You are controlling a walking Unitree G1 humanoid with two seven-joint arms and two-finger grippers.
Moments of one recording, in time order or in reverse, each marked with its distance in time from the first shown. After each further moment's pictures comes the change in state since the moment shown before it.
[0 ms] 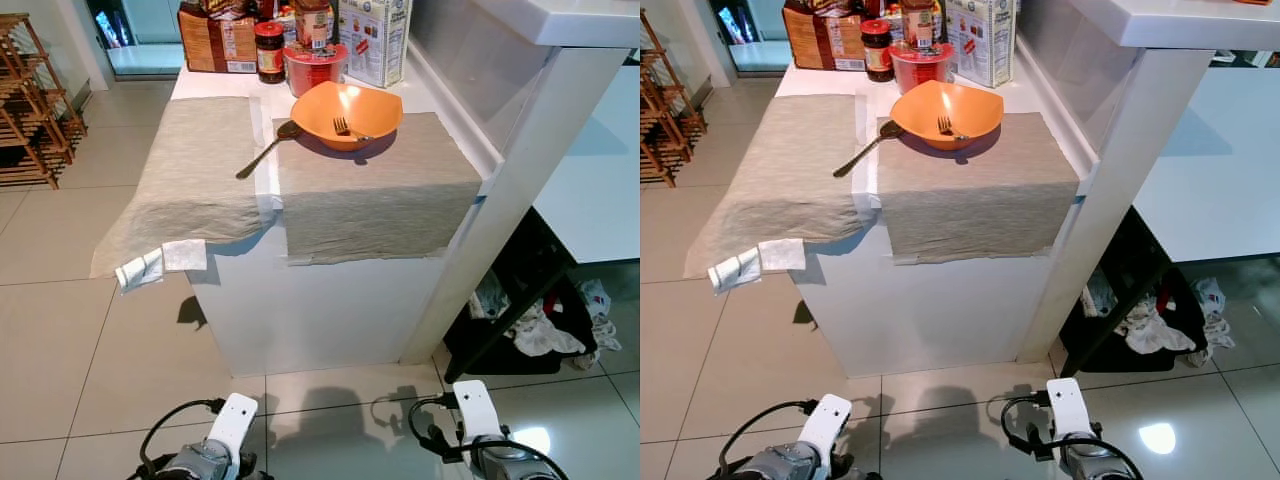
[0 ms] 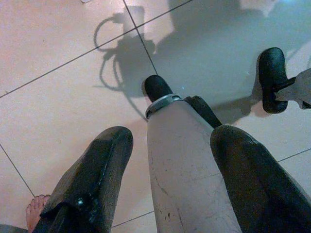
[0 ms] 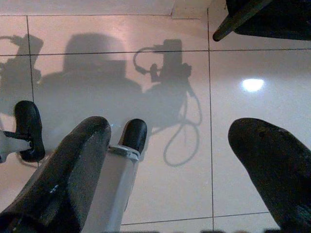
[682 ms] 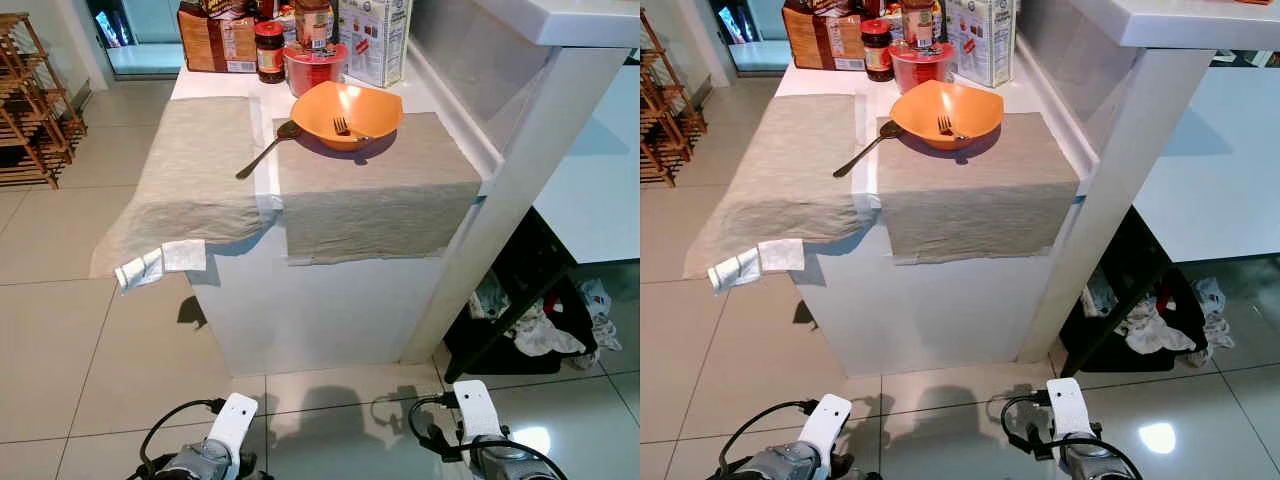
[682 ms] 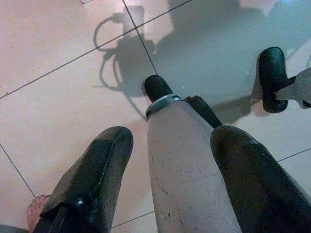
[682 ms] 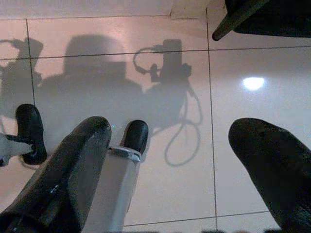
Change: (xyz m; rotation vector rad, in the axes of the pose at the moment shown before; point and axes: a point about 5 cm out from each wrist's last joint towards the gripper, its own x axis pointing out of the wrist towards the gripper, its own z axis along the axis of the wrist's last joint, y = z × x) left arm 0.000 0.000 0.000 0.007 -0.001 -0.002; right arm 0.000 0.001 0.000 0.023 -0.003 -0.007
